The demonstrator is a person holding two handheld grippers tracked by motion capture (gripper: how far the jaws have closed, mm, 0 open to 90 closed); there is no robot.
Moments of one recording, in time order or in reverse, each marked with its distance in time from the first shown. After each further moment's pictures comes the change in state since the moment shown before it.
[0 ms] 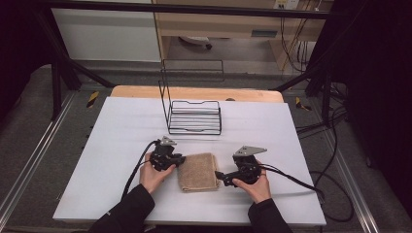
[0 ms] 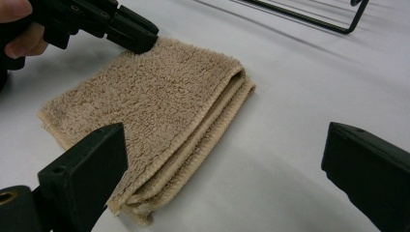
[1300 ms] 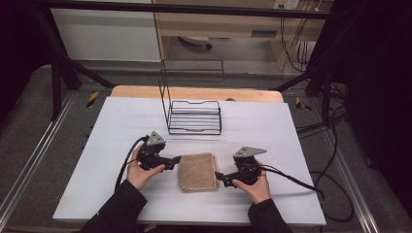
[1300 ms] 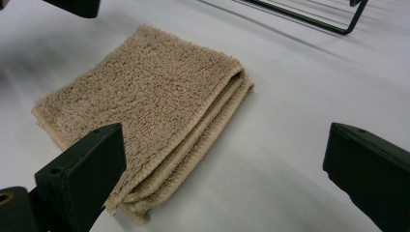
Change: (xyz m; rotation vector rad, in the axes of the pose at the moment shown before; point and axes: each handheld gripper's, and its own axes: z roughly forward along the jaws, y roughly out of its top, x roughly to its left) left arm 0.010 0.005 -0.039 -0.097 0.047 0.098; right arm 0.001 -0.002 0.000 -0.003 -0.012 -0.021
